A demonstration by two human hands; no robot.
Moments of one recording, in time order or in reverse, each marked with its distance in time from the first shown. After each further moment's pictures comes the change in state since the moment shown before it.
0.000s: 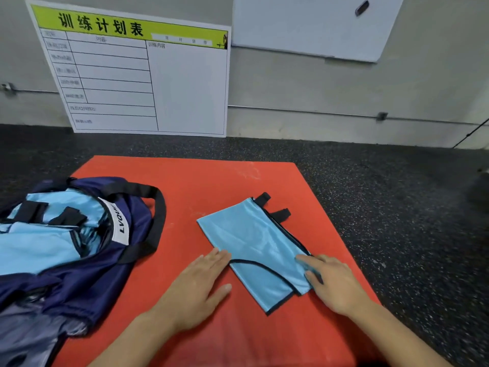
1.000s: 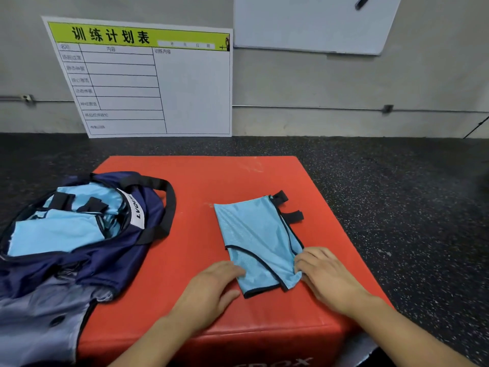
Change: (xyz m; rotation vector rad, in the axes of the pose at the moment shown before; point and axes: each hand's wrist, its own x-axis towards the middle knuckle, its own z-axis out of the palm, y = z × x) left_hand -0.041 0.038 0.025 -0.080 0.182 0.106; right_hand -0.048 -0.010 0.007 -0.164 0.254 -0.562
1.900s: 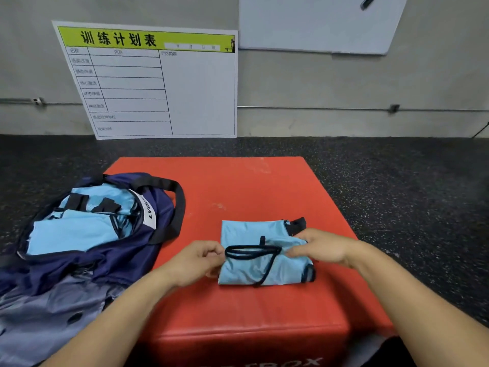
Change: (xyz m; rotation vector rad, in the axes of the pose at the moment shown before) left_hand 0.023 -0.016 -0.078 -0.863 -0.211 -0.501; right_hand 0.083 -0.016 -0.068 0.996 -0.527 0.442
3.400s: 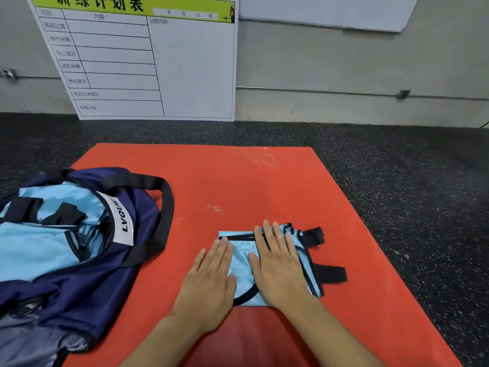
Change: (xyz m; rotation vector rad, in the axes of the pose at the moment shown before) left_hand 0.067 -0.066 0.031 1.203 0.381 0.203; right_hand 0.124 0.018 0.095 -0.795 0.628 0.024
